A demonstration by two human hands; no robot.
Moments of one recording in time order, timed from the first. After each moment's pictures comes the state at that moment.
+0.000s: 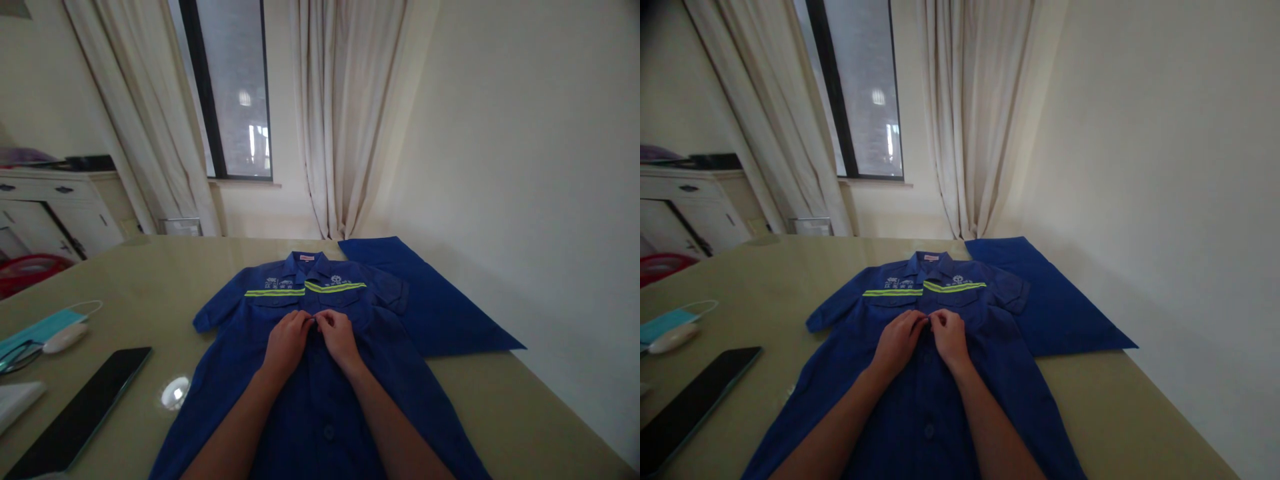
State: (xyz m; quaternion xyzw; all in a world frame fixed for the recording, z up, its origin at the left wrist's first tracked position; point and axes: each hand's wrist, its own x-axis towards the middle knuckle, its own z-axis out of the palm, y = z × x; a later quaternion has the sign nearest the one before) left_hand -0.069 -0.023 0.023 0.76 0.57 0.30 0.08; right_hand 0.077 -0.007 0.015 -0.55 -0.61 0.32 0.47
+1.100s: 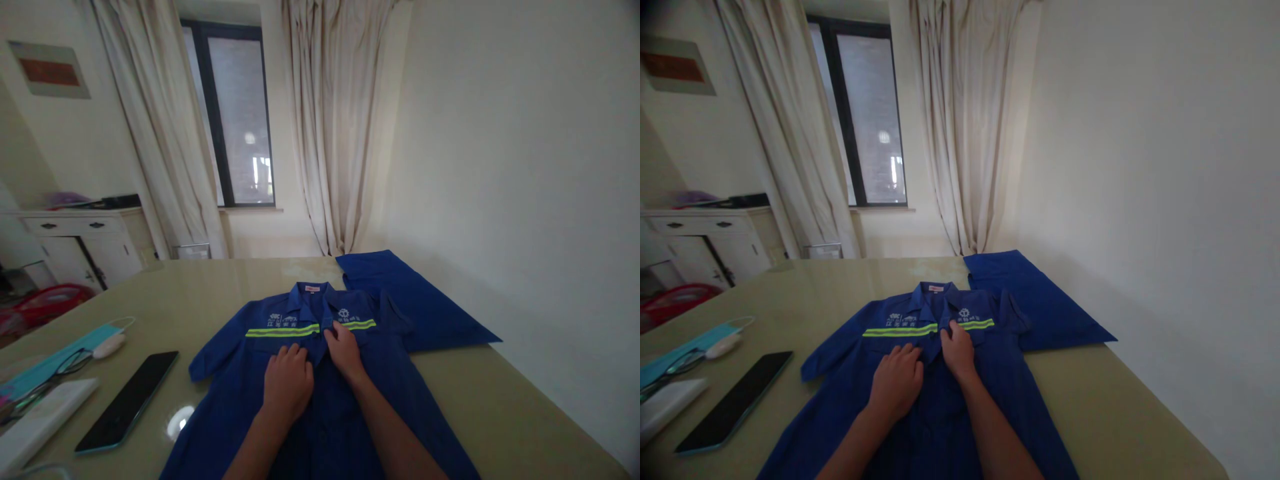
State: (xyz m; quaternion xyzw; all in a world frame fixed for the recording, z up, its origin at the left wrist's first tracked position) left_hand -0.060 -0.108 0.041 0.76 0.63 0.17 0.01; right_hand 0.090 -0.044 0.020 -0.65 -0.63 0.20 0.38
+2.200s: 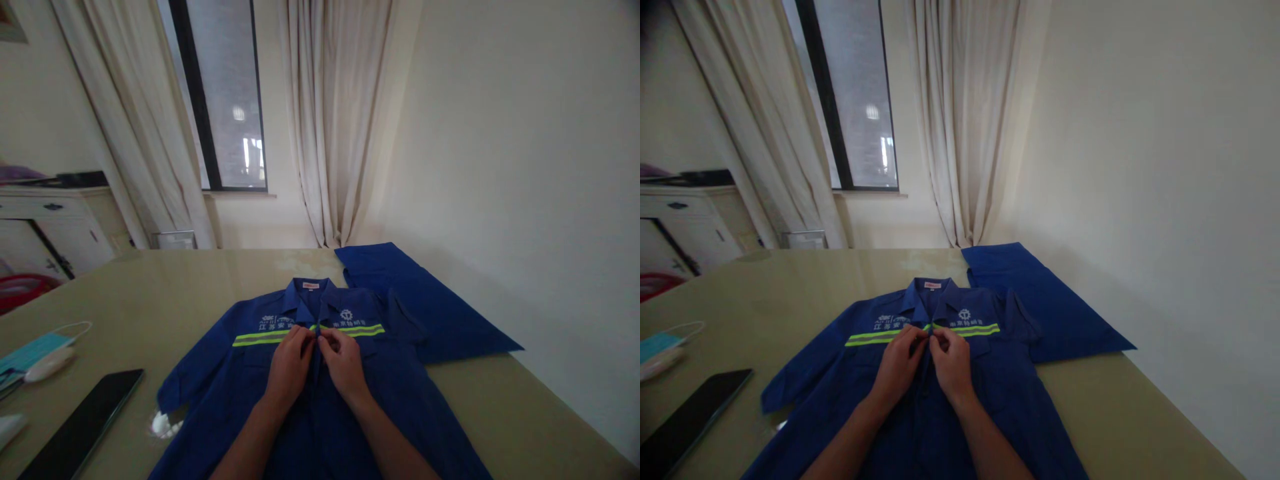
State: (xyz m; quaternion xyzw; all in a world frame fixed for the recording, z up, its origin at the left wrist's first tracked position) left_hand -0.063 -0.035 0.018 0.74 0.51 0.41 0.18; right_hand 0.077 -0.040 0.015 -0.54 -0.57 0.33 0.53
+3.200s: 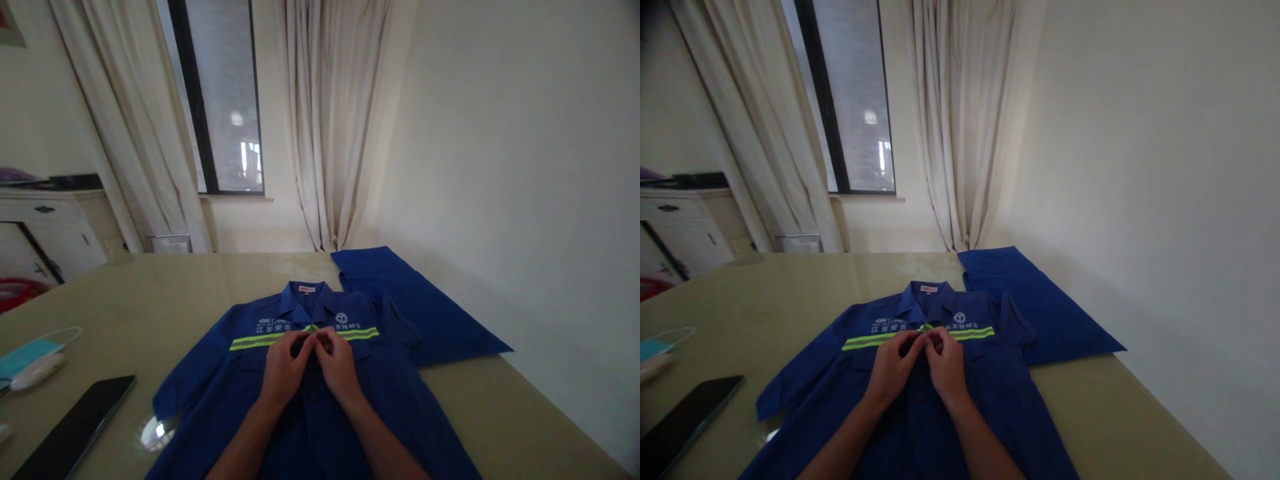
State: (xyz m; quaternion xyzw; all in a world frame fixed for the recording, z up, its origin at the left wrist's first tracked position) left_hand -0.061 -0.034 0.022 0.68 0.52 0.47 0.22; right_hand 0.077 -0.039 0.020 -0.51 -0.59 0.33 0.54
